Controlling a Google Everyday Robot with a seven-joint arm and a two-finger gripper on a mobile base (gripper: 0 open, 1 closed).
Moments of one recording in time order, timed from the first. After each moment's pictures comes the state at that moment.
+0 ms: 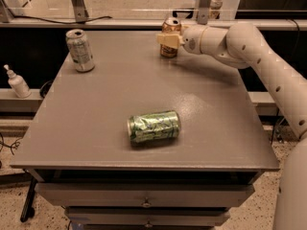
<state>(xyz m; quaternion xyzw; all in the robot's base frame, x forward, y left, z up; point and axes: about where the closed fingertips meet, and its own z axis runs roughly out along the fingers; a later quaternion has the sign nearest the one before) 0.808 -0.059 0.892 -0.32 0.69 0.29 0.58</state>
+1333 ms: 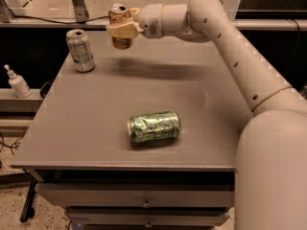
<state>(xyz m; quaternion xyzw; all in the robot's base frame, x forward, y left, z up) 0.746 0.099 0.957 -0.50 0.56 0.38 0.54</state>
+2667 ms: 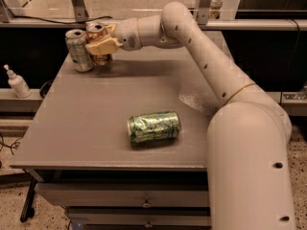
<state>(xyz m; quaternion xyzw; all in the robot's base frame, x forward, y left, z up) 0.727 0.171 0.909 -0.55 0.53 0.43 0.48</state>
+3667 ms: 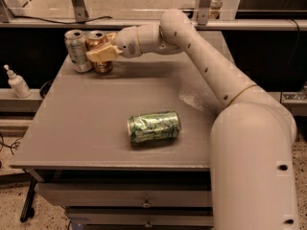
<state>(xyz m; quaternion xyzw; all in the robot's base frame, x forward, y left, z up) 0.716 0.172 0.879 -0.55 0.56 0.44 0.44</state>
